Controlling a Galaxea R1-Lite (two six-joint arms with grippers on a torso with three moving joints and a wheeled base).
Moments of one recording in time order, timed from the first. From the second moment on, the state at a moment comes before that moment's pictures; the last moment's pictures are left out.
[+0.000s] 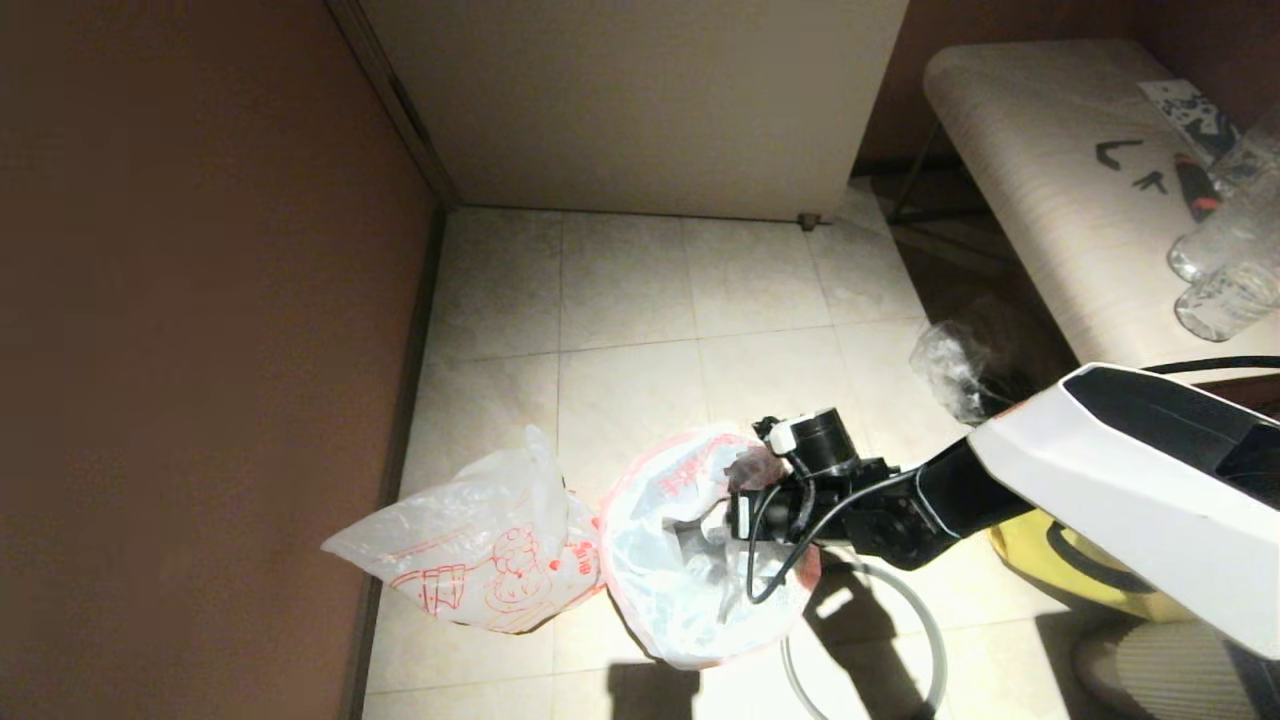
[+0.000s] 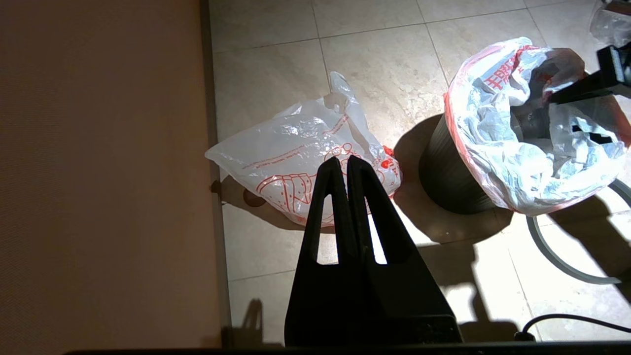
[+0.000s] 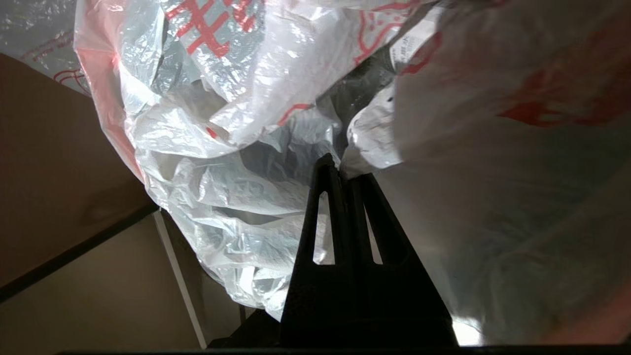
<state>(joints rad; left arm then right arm) 0.00 0.00 0.00 0.00 -0.03 0.05 0.54 2.34 -1.33 -0.33 0.12 0.44</state>
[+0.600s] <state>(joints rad) 0.00 0.00 0.00 0.00 -0.03 0.05 0.59 2.31 -1.39 -0.16 0.12 0.49</state>
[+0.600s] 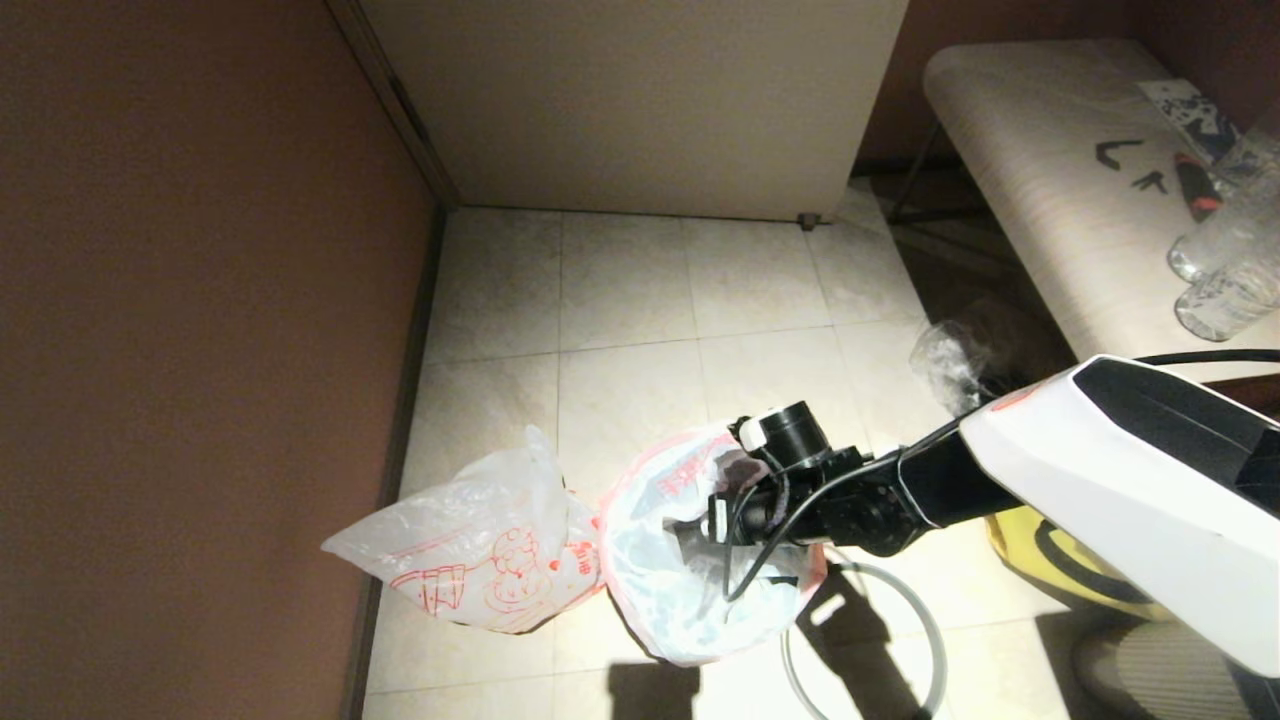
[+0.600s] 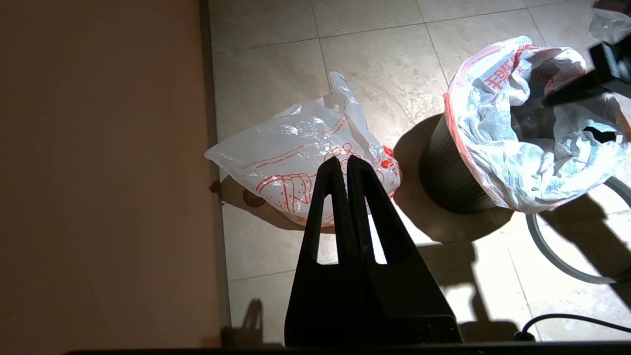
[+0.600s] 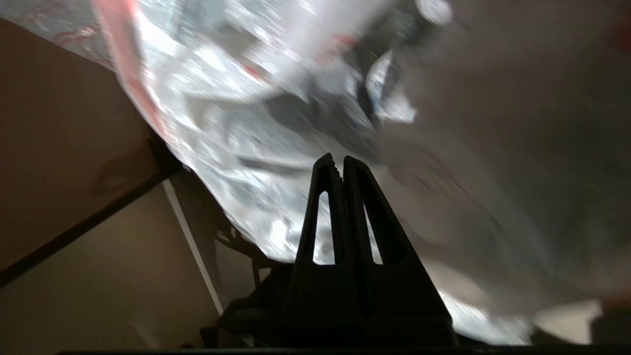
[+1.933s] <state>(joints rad) 0.00 0.00 0.00 0.00 -0.03 0.05 0.22 2.37 -1.09 -0.55 0.61 0.46</state>
